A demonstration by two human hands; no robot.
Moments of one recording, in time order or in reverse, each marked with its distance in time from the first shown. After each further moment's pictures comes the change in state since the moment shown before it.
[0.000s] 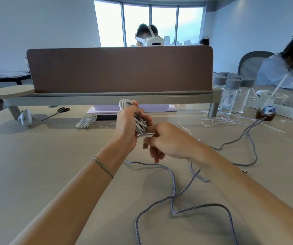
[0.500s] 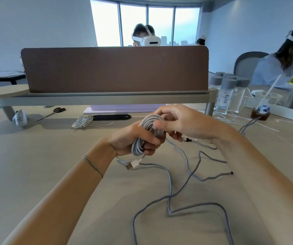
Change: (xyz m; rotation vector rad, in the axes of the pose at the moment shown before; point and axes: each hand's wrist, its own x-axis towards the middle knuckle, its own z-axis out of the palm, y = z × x) left_hand -0.011 0.009 -0.009 0.398 -0.932 -0.391; right_hand -0.005 0.011 -0.060 0.011 0.011 -0.162
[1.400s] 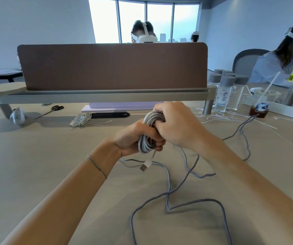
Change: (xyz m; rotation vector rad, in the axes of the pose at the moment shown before) left_hand 0.007 -0.006 0.015 -0.048 0.175 0.039; right_hand 0.003 -0.007 0.032 -0.418 0.405 -0.125
